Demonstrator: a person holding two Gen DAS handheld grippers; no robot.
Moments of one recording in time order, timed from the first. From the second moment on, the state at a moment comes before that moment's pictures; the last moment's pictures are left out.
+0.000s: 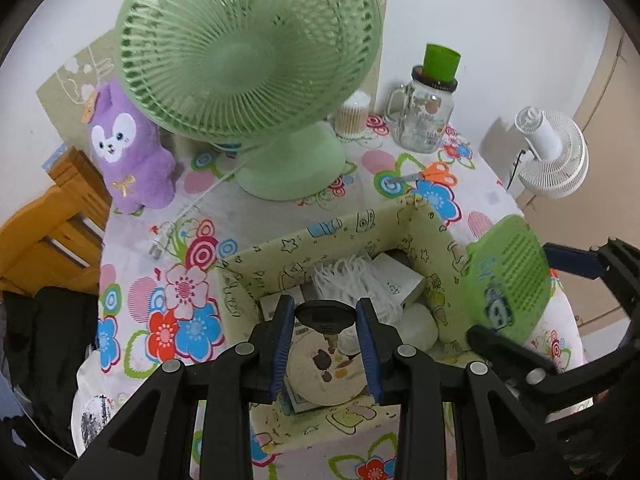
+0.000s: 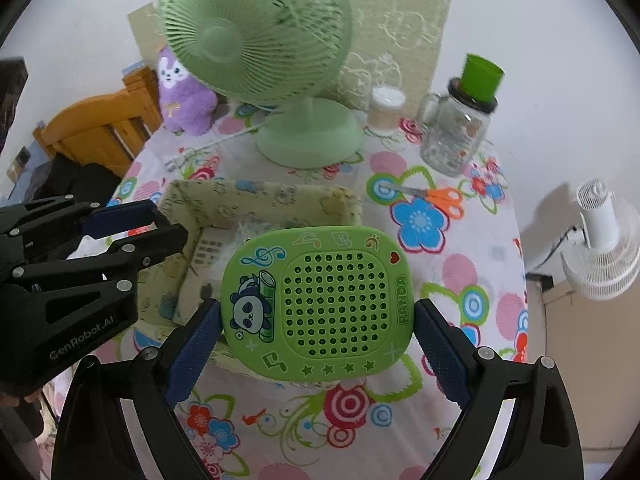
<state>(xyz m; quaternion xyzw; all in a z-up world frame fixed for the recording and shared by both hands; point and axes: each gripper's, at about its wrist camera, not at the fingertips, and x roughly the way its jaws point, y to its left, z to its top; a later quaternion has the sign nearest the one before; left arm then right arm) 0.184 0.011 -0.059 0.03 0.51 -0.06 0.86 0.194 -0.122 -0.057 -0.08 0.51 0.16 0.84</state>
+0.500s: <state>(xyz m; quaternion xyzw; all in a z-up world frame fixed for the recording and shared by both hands) 0.182 0.017 -0.086 0.01 0.54 -0.08 0.83 0.207 -0.121 -0.064 -0.08 0.51 0.14 0.84</state>
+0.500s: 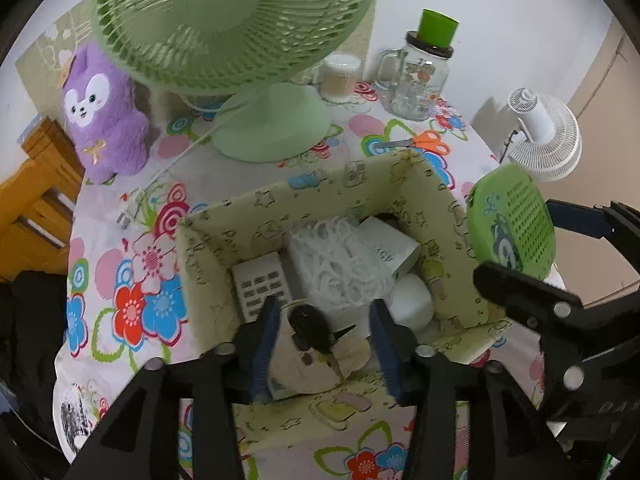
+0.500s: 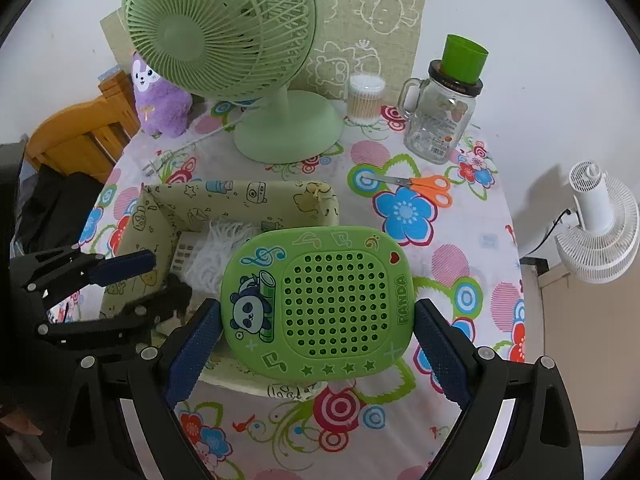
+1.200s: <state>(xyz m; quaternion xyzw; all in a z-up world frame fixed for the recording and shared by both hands) 0.168 0.036 -0.097 0.04 0.56 -0.04 0.83 0.214 -0.067 -0.086 -0.11 0.53 0.18 0.82</state>
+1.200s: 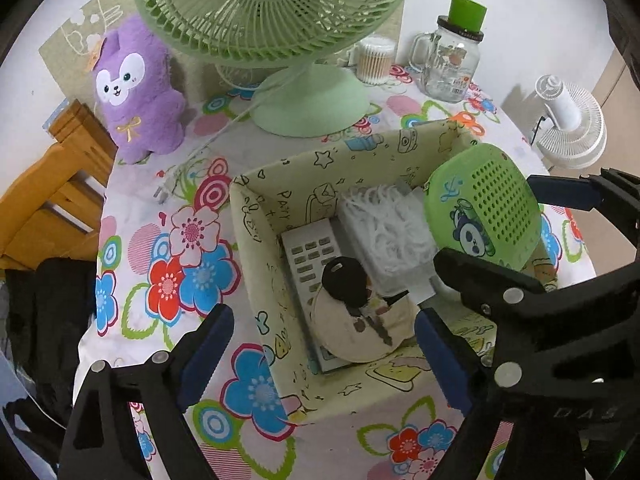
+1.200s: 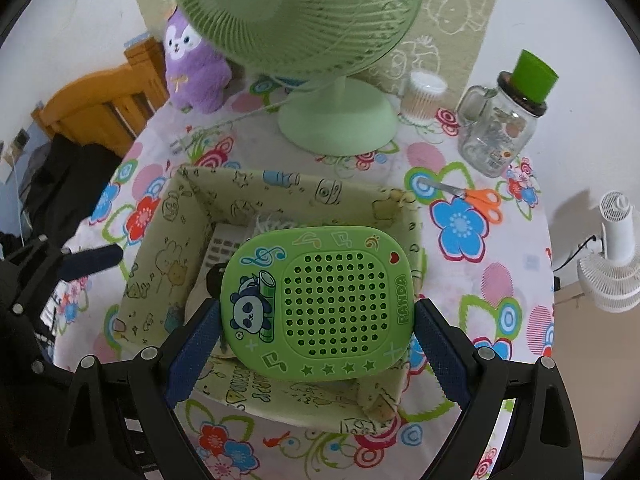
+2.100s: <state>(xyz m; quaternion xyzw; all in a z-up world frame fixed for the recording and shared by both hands) 0.153 0.037 -0.096 0.03 0.57 -0.03 0.82 0.199 -0.077 -0.090 -0.09 0.55 0.17 0.81</state>
